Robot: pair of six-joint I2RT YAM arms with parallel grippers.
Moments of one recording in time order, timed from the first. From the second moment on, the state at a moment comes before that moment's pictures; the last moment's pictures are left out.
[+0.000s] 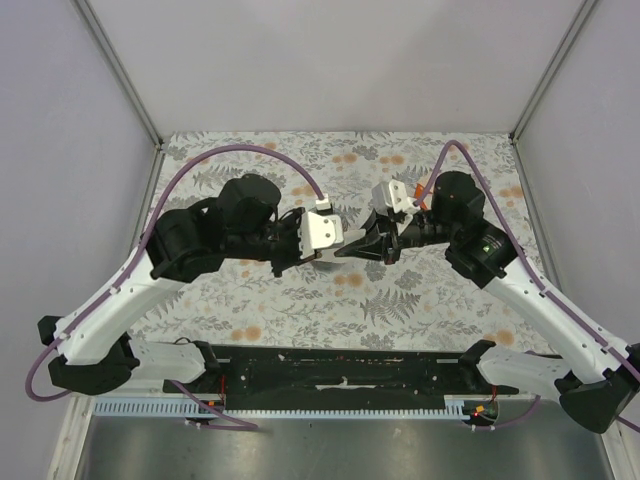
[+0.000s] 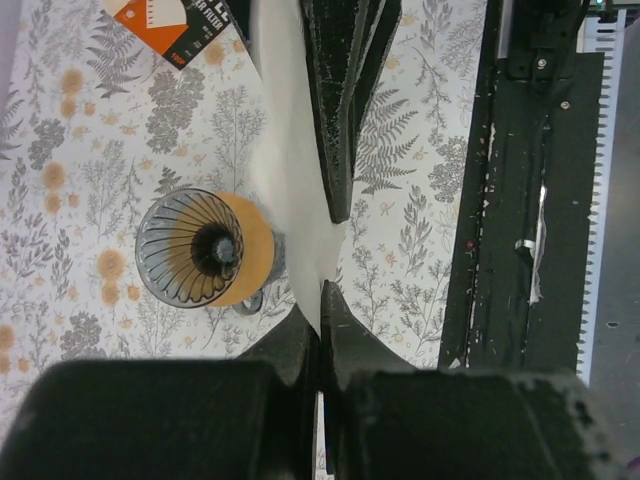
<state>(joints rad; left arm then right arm) -1.01 1.22 1.69 -1.08 0.20 0.46 0.66 1.09 1.15 -0.18 -1.00 -0.20</state>
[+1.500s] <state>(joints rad) -0.91 1.30 1.80 -1.15 0.53 0.27 0.78 1.22 1.42 -0.88 -0.90 -0.68</state>
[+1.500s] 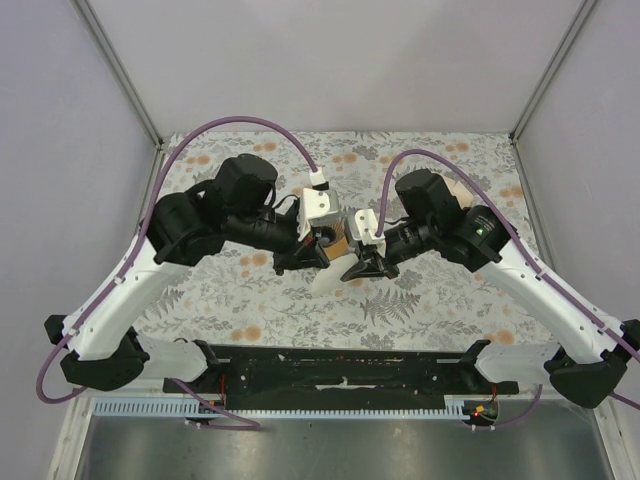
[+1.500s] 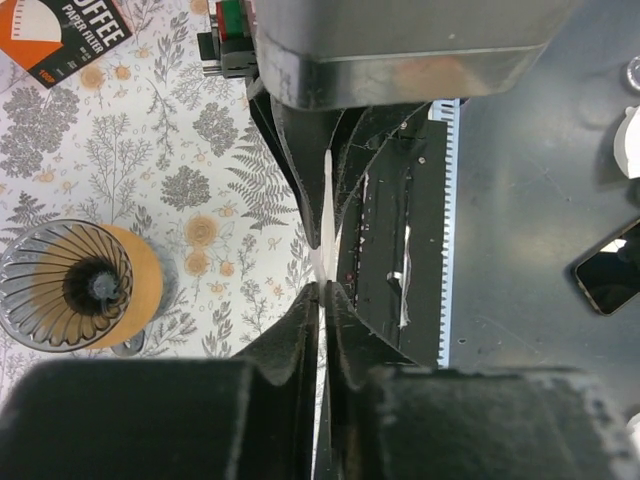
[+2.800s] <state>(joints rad) -0.85 1.30 1.81 -1.15 0.60 0.26 0.78 1.22 1.42 -0.88 -0.88 -0.69</state>
